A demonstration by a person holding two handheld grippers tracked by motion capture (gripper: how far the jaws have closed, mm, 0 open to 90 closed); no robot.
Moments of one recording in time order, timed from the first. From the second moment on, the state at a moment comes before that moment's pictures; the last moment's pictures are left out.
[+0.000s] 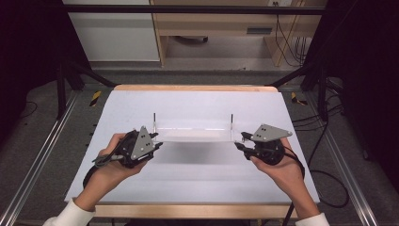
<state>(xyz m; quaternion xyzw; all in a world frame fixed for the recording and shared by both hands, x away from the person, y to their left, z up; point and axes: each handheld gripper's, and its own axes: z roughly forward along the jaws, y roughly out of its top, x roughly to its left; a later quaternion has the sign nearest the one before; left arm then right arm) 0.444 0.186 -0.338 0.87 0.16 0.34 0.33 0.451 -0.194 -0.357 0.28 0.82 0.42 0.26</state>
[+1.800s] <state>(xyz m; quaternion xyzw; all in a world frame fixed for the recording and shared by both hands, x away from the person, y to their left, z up) 0.536 0.197 -0.286 0.87 0.18 0.29 0.36 0.522 -0.190 -0.319 0.31 0.77 0.49 0.27</state>
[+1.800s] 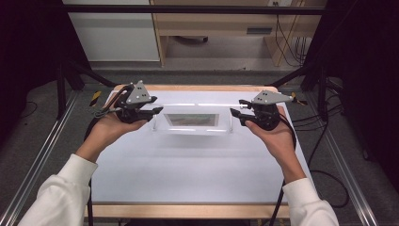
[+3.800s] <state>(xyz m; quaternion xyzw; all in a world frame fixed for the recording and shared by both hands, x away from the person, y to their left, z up) 0.490 0.315 -0.424 0.87 0.20 0.30 0.33 0.617 -0.185 -0.311 0.41 0.72 0.51 0.24</state>
